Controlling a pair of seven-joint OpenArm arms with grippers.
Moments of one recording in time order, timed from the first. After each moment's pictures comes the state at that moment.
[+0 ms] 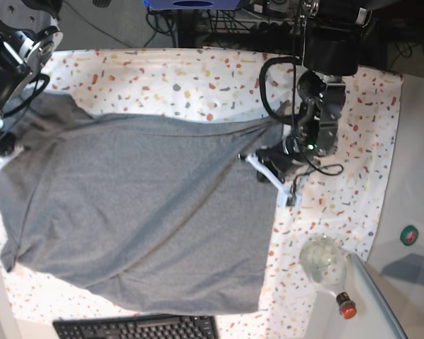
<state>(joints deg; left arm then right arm) -5.5 -6.9 2.0 61.7 -13.9 -10.4 29.6 13.3 10.0 47.3 54.9 -25.1 28.6 -37.8</state>
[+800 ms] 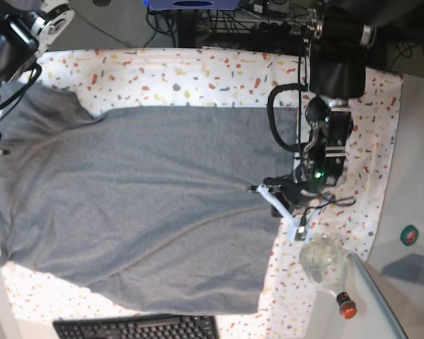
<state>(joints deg) -10.2 -7.1 -0.7 66.8 -7.1 -10.5 31.3 7.3 6.2 47.4 77.0 -25.2 26.7 -37.8</state>
